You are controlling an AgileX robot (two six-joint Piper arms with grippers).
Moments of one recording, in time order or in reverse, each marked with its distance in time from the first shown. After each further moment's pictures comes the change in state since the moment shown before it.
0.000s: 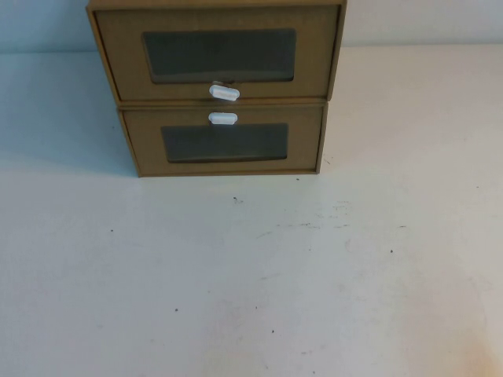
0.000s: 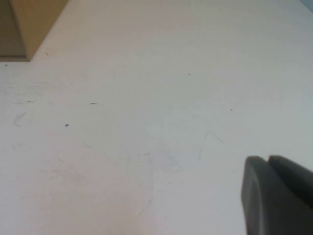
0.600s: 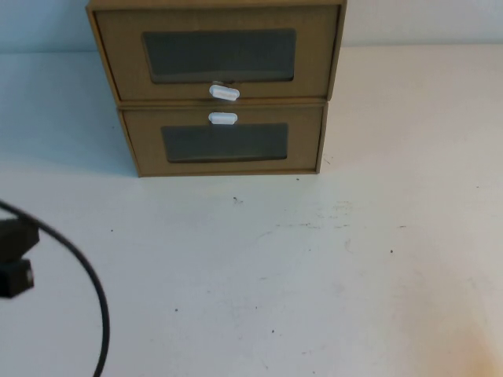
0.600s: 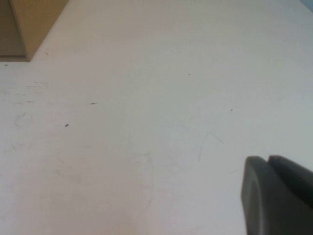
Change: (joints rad) right arm 0.000 0.000 0.000 0.000 0.000 0.000; left arm 0.000 0.685 -0.703 0.007 0.638 0.410
